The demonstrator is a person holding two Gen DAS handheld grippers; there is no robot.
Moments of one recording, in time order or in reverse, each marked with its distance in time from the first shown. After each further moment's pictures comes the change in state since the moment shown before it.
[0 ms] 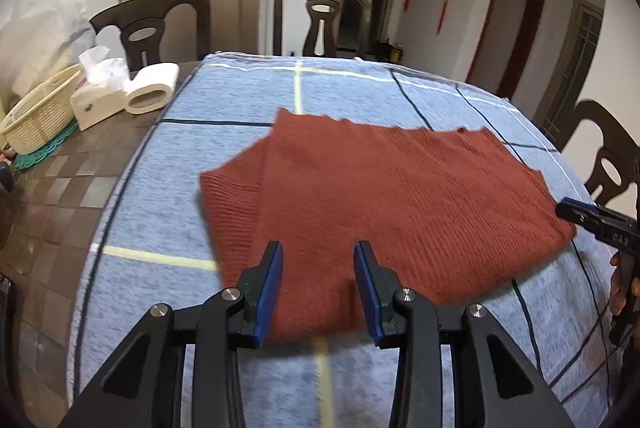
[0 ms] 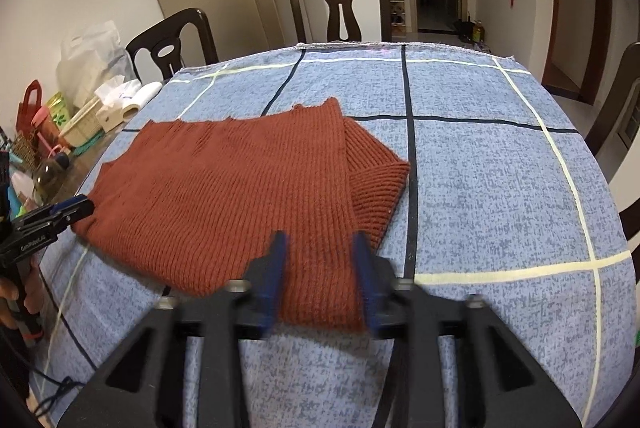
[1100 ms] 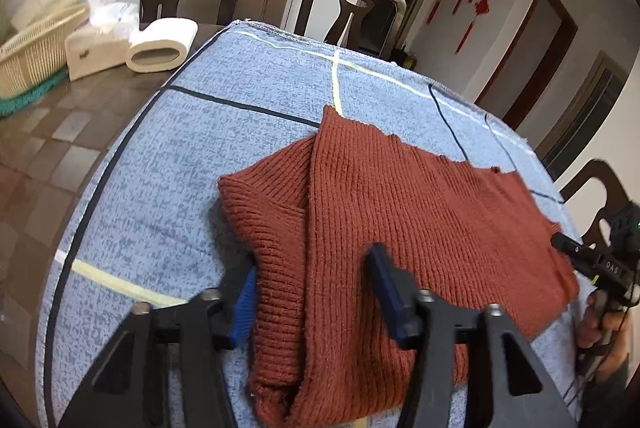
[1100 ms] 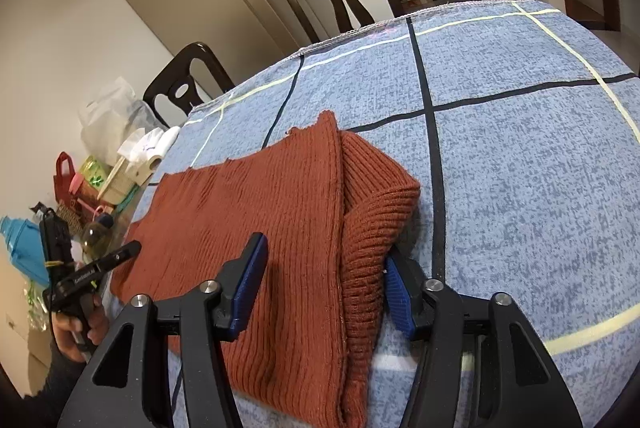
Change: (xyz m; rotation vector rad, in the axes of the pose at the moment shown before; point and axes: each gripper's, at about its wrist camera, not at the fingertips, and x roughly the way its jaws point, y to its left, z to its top) left arm 0.043 0.038 0.015 -0.174 0.047 -0.077; right arm 0.045 -0.038 0.022 0.205 0.017 0.237
